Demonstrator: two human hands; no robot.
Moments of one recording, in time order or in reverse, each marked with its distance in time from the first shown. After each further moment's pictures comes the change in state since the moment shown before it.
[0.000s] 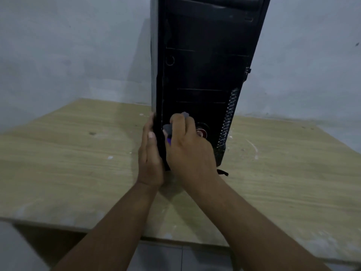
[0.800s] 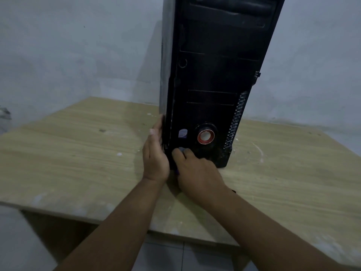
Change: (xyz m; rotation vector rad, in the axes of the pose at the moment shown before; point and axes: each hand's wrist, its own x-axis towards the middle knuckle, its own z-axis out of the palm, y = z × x) left_hand 0.002 0.008 -0.001 -0.102 0.078 -0.156; right_hand -0.031 0.013 0.007 -0.105 -0.454 -0.167
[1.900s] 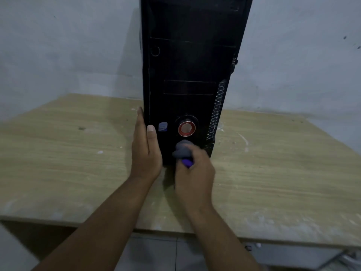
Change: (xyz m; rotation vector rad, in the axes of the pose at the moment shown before) left_hand -0.008 -0.006 0.012 0.473 -0.003 0.192; right_hand -0.027 -0.006 0.014 1.023 0.553 0.605
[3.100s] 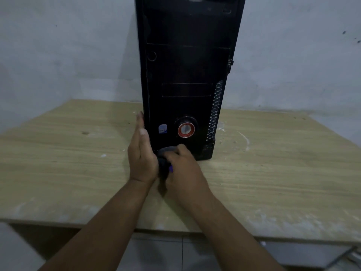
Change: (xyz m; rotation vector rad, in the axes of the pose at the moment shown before) left_hand 0.000 0.001 -0.007 -0.166 0.011 -0.086; right_hand 0.006 -0.008 0.000 -0.462 -0.468 -0.239
